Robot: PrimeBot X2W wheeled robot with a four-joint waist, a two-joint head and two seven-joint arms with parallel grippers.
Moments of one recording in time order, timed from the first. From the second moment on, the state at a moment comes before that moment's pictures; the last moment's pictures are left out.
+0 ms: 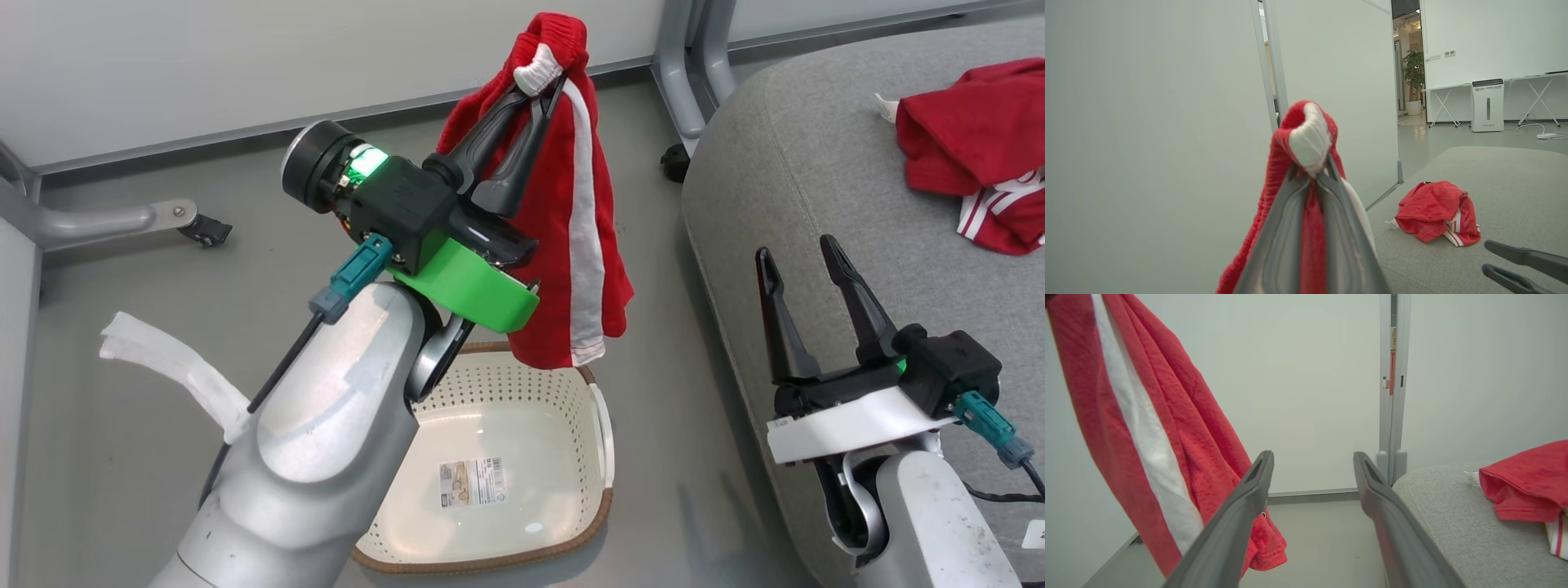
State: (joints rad) left arm -0.73 0.05 -0.55 0.26 -0.29 -0.13 -0.26; right arm -0.21 -0.05 0.07 0.05 0.22 0.13 -0.26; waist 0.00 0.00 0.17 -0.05
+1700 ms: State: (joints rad) left arm -0.73 0.05 -0.69 0.17 -0.34 -0.08 -0.26; right arm -0.53 -0.05 0.44 0.27 0.23 0.13 -0.26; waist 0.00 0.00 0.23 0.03
